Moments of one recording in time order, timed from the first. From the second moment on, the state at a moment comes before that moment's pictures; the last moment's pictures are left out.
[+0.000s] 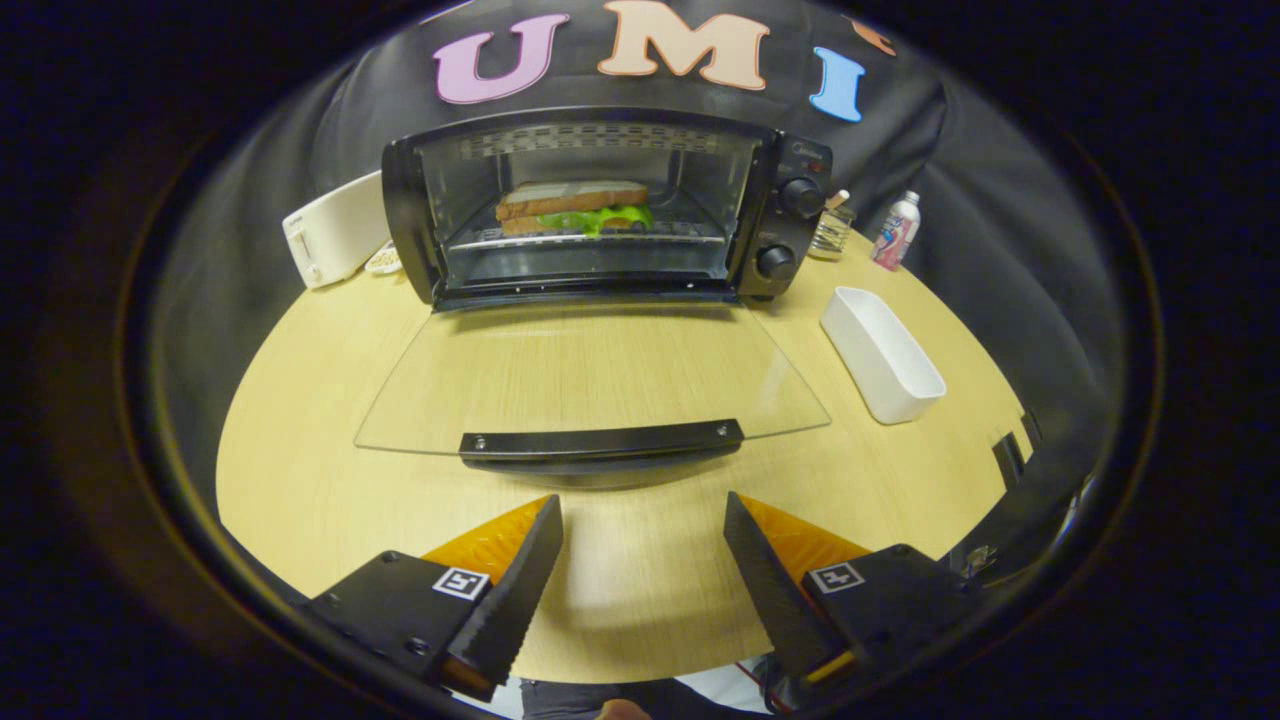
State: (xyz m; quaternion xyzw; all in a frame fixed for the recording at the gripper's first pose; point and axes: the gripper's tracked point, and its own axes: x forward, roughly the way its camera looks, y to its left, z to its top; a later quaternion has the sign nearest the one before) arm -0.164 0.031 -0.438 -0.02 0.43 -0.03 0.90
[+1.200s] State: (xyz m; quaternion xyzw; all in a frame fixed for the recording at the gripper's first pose) arm -0.105 0.051 -0.366 -0.03 0.33 0.01 0.94
